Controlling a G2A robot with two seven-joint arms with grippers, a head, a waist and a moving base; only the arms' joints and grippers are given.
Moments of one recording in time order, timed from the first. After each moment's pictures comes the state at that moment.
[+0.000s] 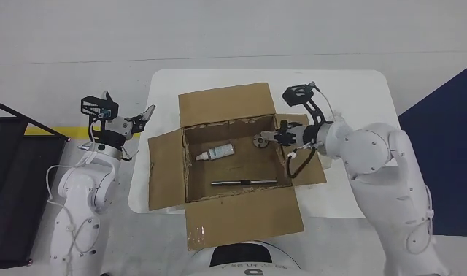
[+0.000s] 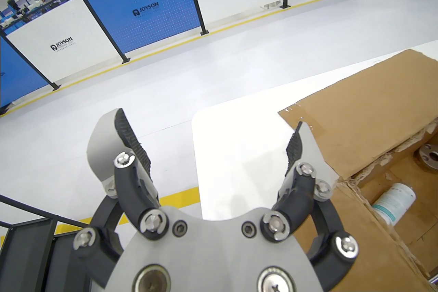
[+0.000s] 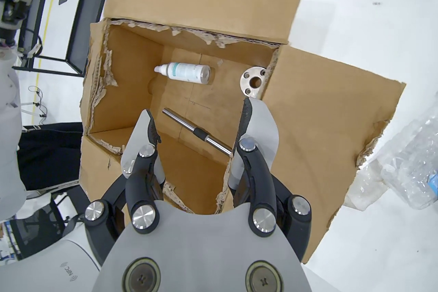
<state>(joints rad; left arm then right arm) 1.66 -1.28 -1.71 -1.90 1.43 -0.25 -0.11 -1.29 -1.13 1.34 -2.11 -0.64 0.12 1.31</state>
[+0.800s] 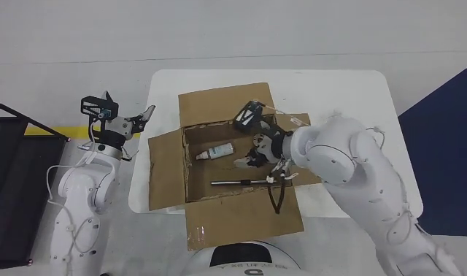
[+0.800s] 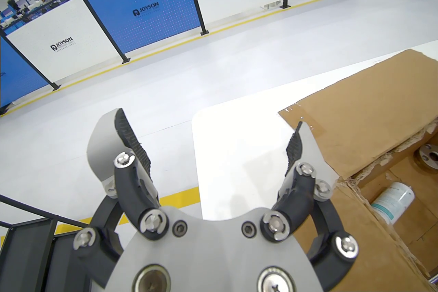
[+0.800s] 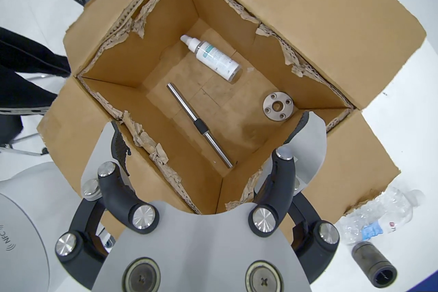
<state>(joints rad) 1.66 -1.28 -1.71 -1.90 1.43 -0.25 -0.11 -1.04 -1.16 0.98 -2.07 -0.78 -0.05 1.45</state>
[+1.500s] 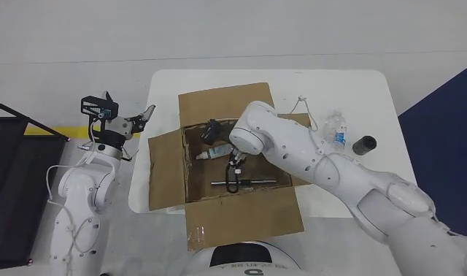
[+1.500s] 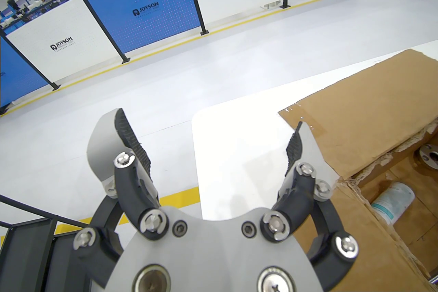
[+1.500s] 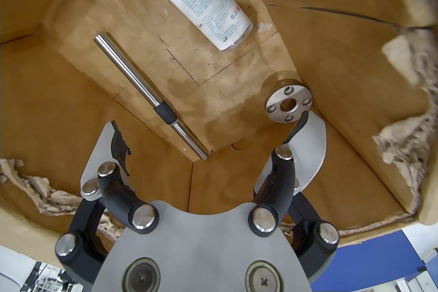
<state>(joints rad) 1.66 -1.28 -1.71 -1.90 1.43 -0.25 -0.11 -0.62 -1.34 0.43 -1.45 -0.79 -0.01 1.54</state>
